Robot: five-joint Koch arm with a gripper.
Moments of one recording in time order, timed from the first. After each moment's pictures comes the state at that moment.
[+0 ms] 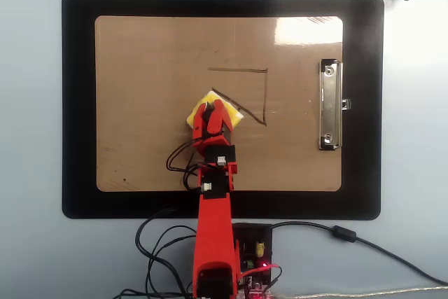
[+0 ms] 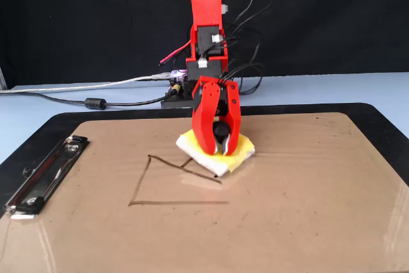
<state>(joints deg) -5.7 88.5 130.6 -3.3 -69.0</state>
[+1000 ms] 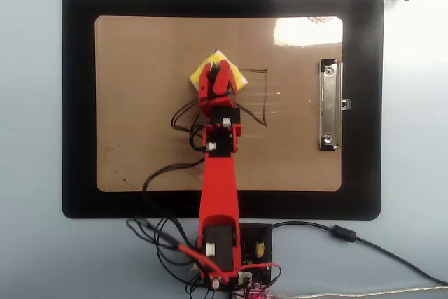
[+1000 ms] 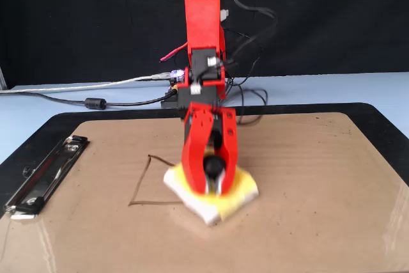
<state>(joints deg) -2.9 71.9 116.5 -6.5 -68.7</state>
